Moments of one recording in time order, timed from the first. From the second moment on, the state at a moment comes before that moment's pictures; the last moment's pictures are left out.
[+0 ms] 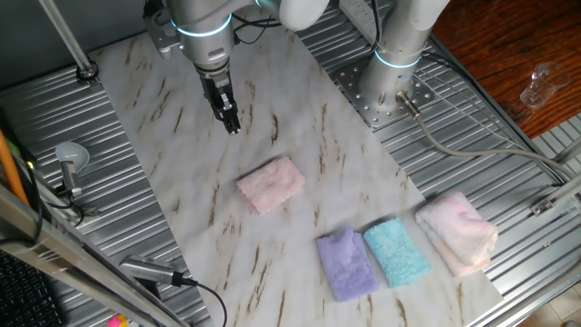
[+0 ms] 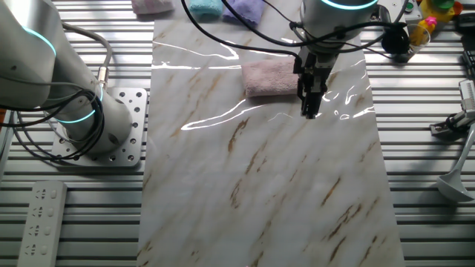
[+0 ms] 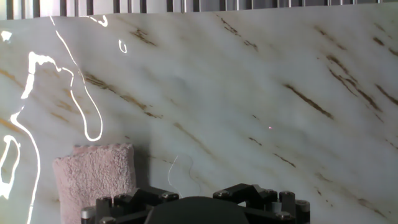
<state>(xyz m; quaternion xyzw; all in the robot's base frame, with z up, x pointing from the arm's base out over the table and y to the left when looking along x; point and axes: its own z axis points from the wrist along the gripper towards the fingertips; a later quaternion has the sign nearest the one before) 0.500 0.000 0.170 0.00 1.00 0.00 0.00</state>
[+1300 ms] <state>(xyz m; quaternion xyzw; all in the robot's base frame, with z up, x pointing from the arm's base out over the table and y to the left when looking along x) 0.499 -0.002 0.172 -0.04 1.00 0.03 0.03</state>
